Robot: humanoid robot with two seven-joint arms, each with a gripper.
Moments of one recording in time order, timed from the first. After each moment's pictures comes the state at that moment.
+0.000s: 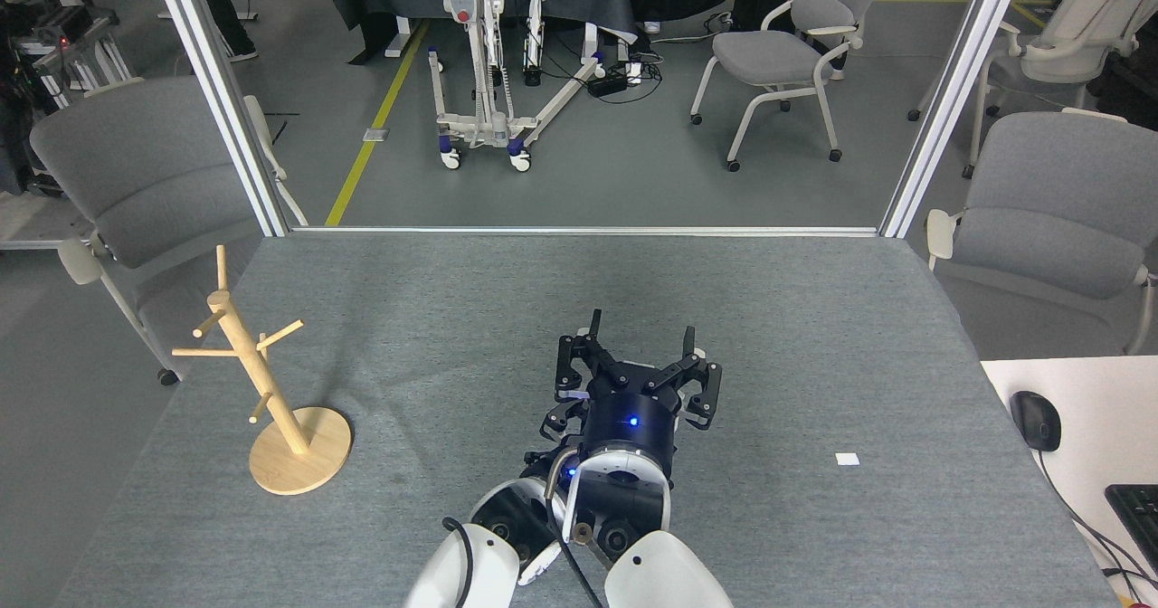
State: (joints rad) left arm -0.40 -0.11 -0.47 -1.21 -1.63 -0.28 -0.21; right arm -0.42 0.17 0.66 -1.48 1.56 0.89 0.32
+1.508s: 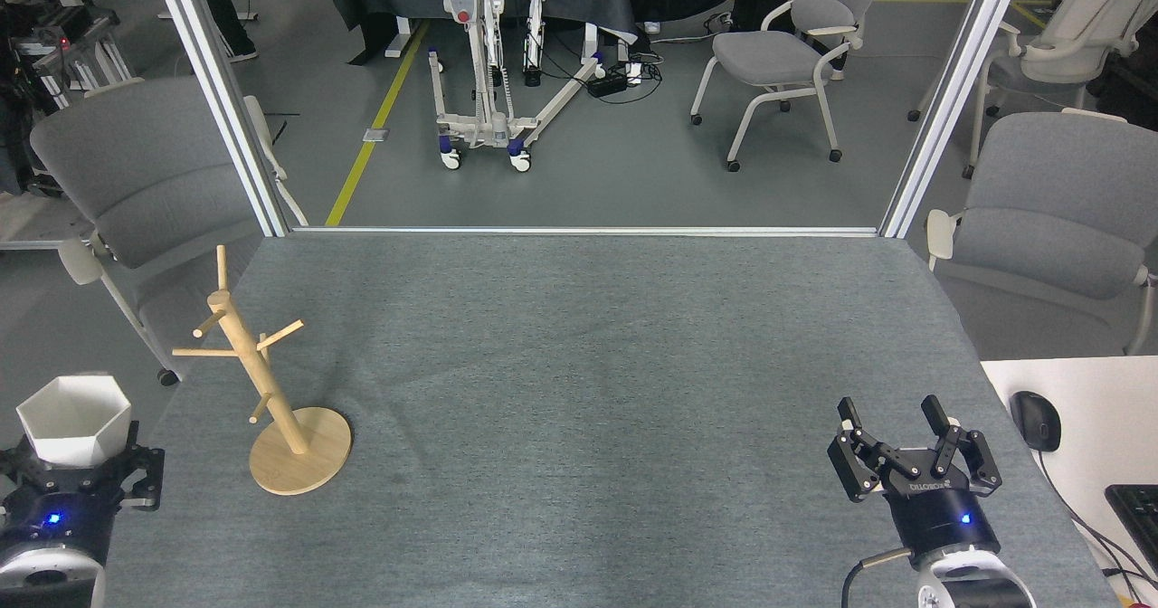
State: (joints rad) left arm -0.09 0.24 0.42 -1.55 -1.80 -0.11 -0.24; right arm -0.08 -0.07 -0.22 -1.47 1.41 -0.29 -0.05
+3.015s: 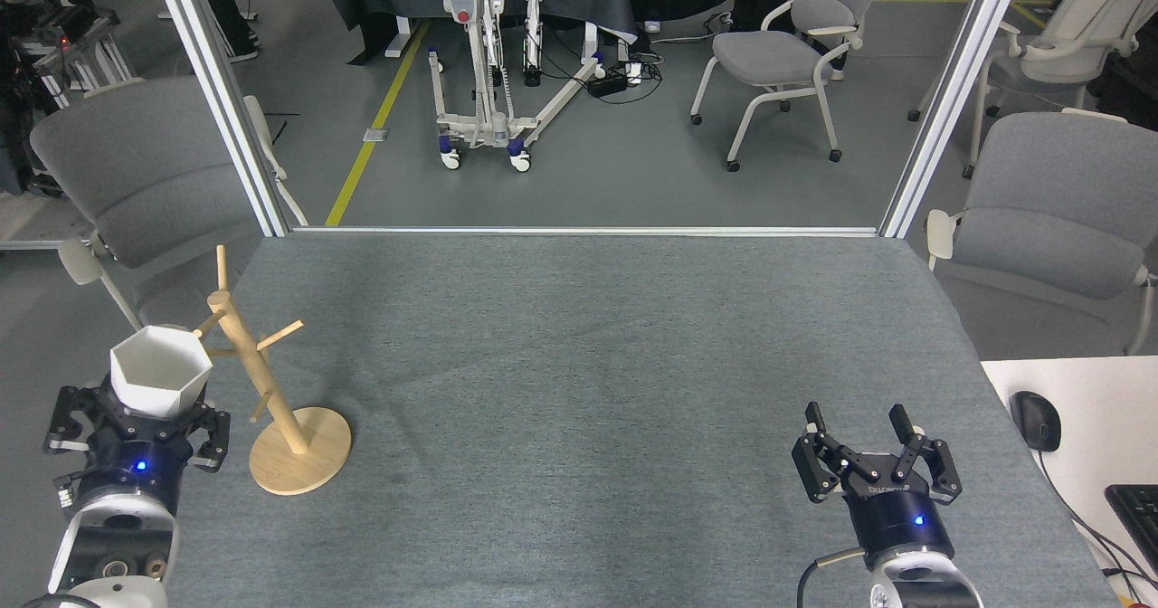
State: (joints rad) left arm -0.16 0.20 0.29 -1.55 -2.00 -0.11 -0.25; right arm -0.08 0.05 -0.23 -1.49 1.52 -0.22 0.00
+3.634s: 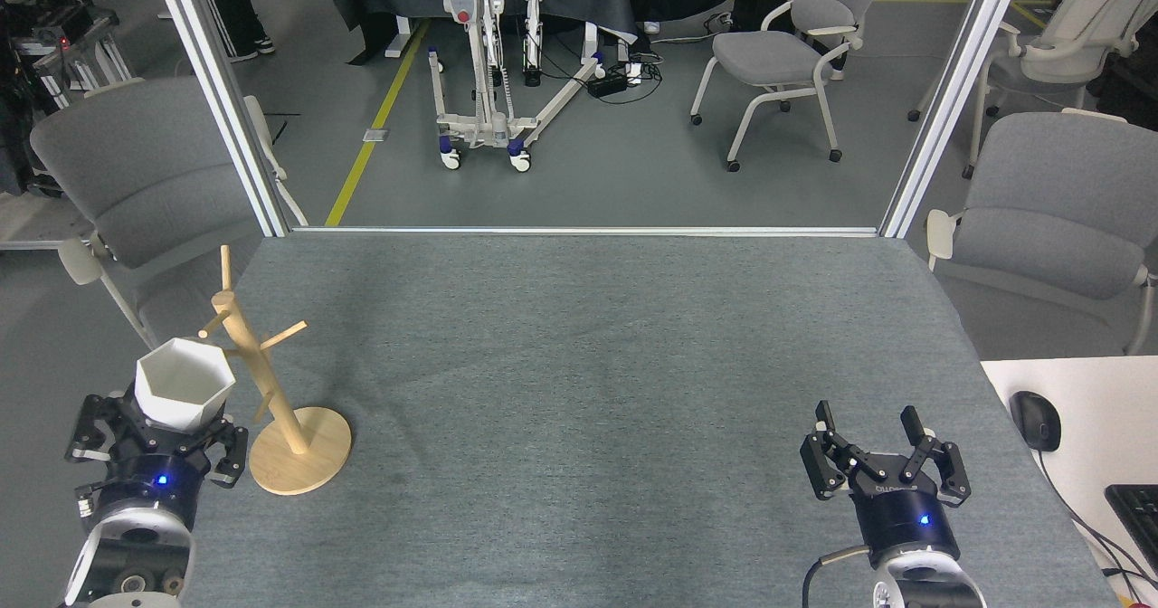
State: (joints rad) left arm -0.13 0.20 0.25 -1.57 -2.03 -0.11 -0.24; right arm -0.08 0.04 -0.23 -1.49 1.52 -0.18 0.00
